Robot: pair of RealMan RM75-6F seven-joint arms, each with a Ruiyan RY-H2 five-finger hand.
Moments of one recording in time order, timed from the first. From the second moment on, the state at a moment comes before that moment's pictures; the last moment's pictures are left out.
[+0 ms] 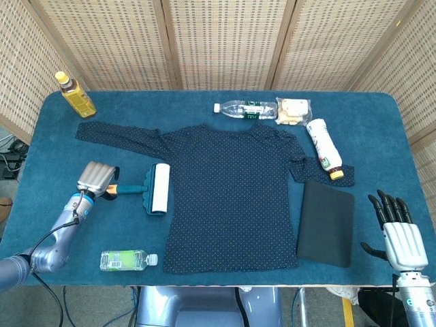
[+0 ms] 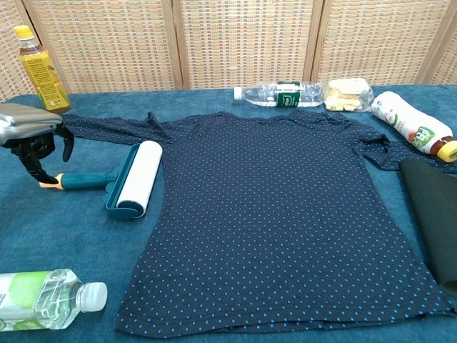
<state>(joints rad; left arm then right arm) -0.76 -1.41 -0.09 -1.29 0.87 0.78 0.55 0.10 -1.18 0.07 -1.54 -1.48 1.45 -0.03</state>
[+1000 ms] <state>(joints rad) -0.83 -1.57 -0.05 -1.15 0.83 0.74 0.60 0.10 -1.18 0.07 -1.53 -1.48 1.46 0.00</state>
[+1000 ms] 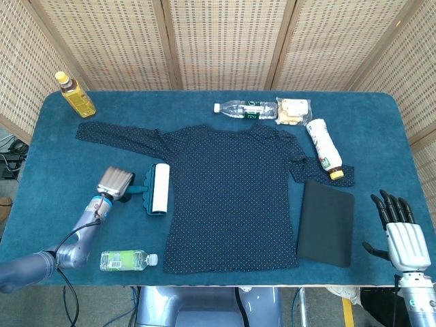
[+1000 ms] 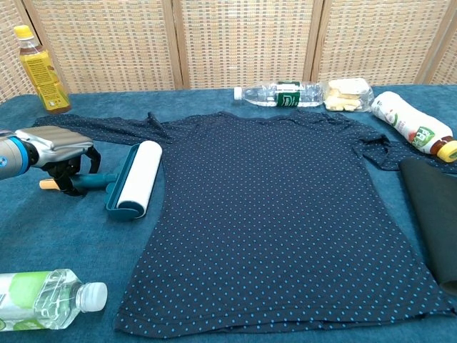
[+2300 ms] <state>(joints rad) -1.07 -1.35 -0.06 -1.40 0.59 0.65 0.82 0.10 -1.16 0.08 -1.50 -1.43 1.42 0.06</state>
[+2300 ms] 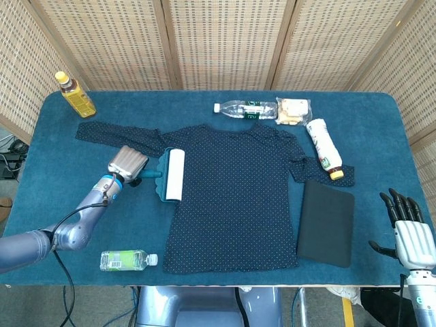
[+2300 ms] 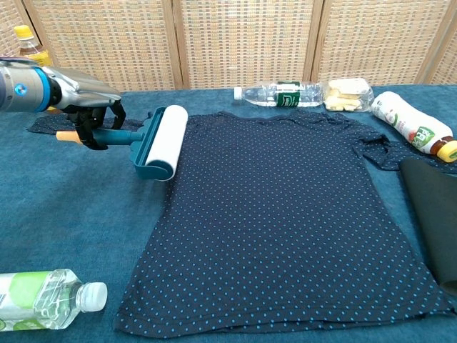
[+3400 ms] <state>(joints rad) -1.60 -1.53 0.19 -1.46 -0.09 0.79 1.28 0.11 -1.15 0.09 -1.48 -1.43 1.38 0.20</state>
